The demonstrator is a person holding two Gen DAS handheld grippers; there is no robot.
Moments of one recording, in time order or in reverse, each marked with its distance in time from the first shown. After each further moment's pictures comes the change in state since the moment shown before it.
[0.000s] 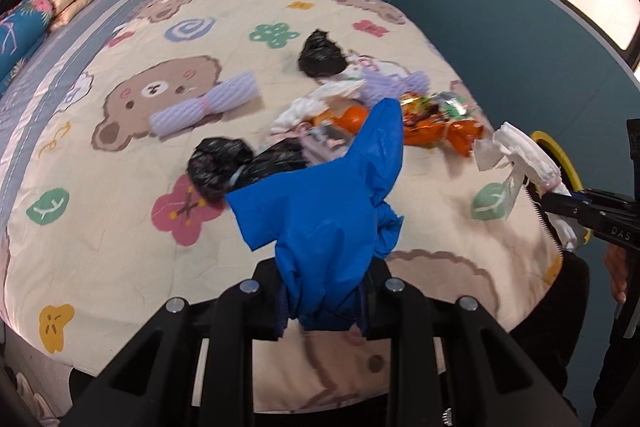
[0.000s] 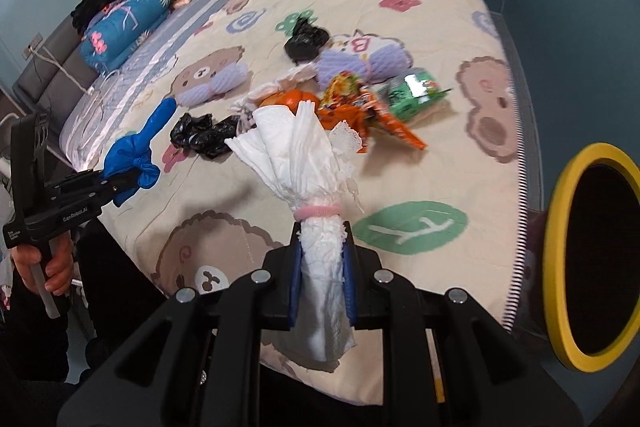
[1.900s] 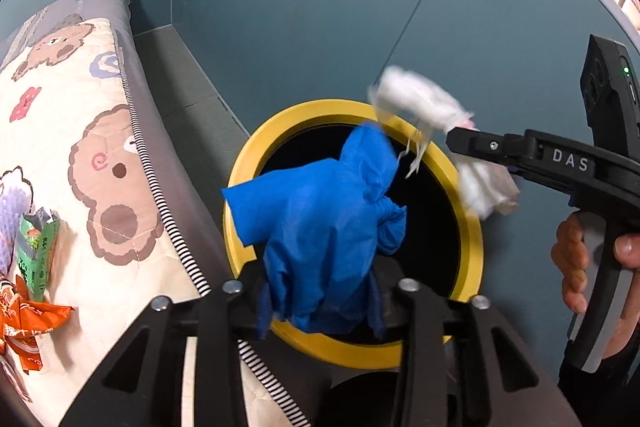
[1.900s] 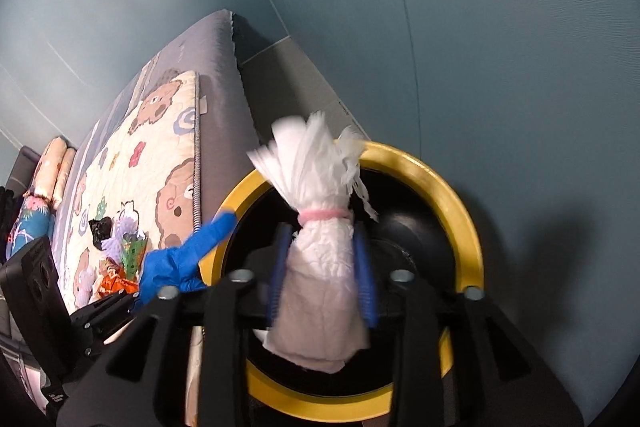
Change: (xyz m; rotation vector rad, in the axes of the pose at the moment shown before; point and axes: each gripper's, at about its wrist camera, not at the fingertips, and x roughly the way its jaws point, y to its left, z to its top) left arm 0.151 -0.394 0.071 0.422 0.117 -0.397; right arm -0.125 -0.337 -0.061 0.665 -0.257 -0.299
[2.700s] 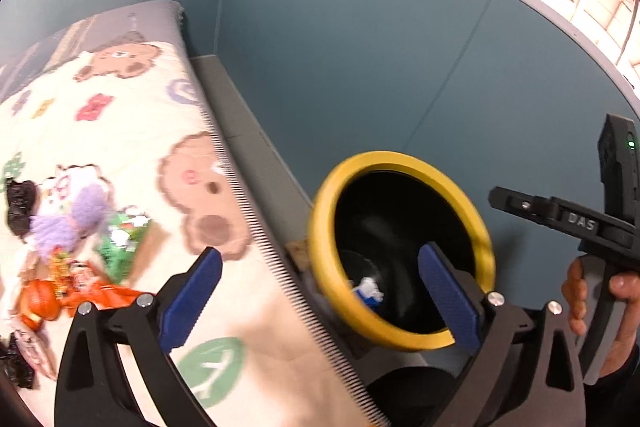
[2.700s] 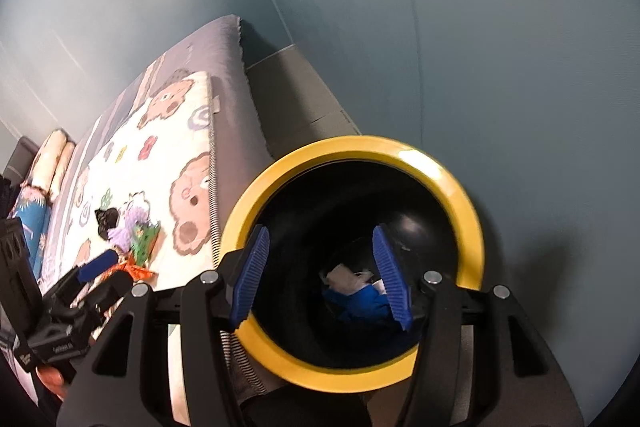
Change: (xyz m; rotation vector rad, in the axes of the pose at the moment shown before) left arm -0.076 0.055 -0.006 -0.079 -0.156 0.114; right arm -0.031 0.039 -0.025 -0.049 -0.029 -0.012
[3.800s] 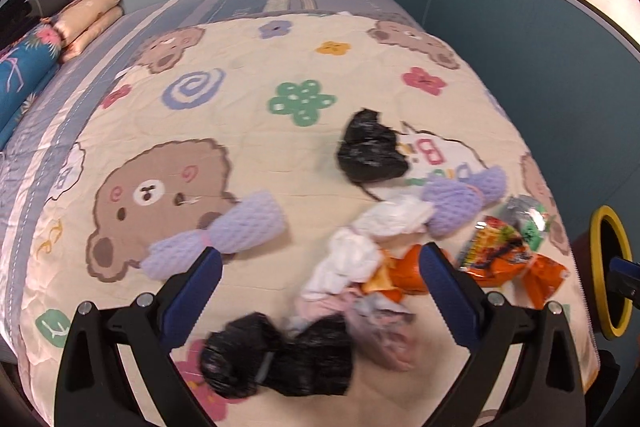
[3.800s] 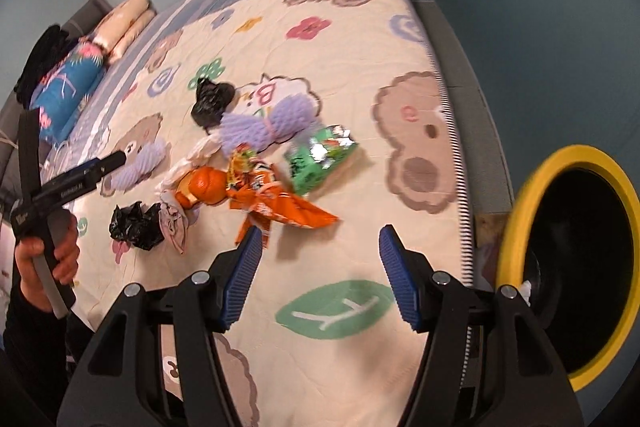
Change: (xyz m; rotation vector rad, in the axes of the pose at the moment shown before) left arm -0.119 0.327 -0.064 -0.312 0.010 0.487; right arm 0.094 0.277 -0.070 -0.425 0.225 0.178
